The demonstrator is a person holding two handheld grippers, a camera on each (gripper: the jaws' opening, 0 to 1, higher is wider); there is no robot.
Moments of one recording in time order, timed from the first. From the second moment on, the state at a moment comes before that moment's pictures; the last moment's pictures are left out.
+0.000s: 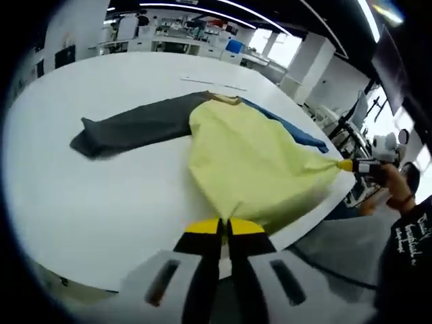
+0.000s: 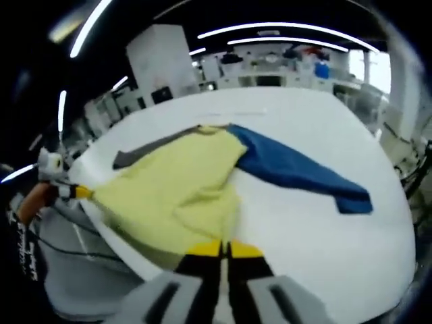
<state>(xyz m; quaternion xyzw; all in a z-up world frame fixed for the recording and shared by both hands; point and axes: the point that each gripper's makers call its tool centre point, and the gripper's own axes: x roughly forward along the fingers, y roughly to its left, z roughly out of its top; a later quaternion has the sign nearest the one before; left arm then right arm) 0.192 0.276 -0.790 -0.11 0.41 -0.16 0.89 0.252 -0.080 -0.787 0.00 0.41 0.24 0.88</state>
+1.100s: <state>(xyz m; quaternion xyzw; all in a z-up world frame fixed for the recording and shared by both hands) 0.169 0.292 -0.839 0.03 0.48 -0.15 0.86 0.202 -0.076 -0.840 -0.06 0.47 0.25 0.84</state>
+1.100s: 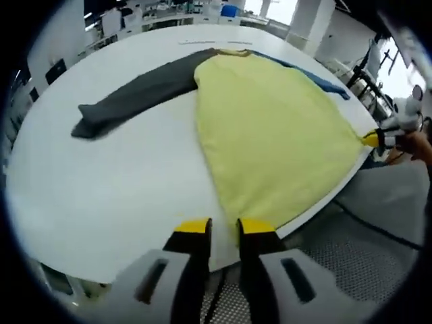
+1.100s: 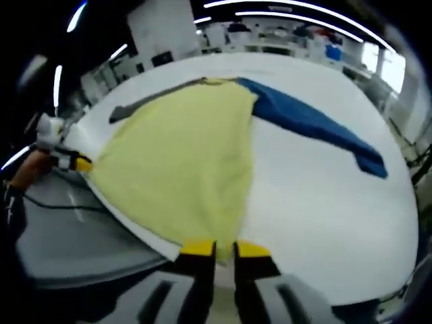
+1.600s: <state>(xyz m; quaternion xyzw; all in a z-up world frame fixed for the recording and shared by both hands) 0.197 0.301 -0.820 0.05 0.41 -0.16 0.90 0.244 -0.067 -0.817 -0.06 0.38 0.29 0.88</state>
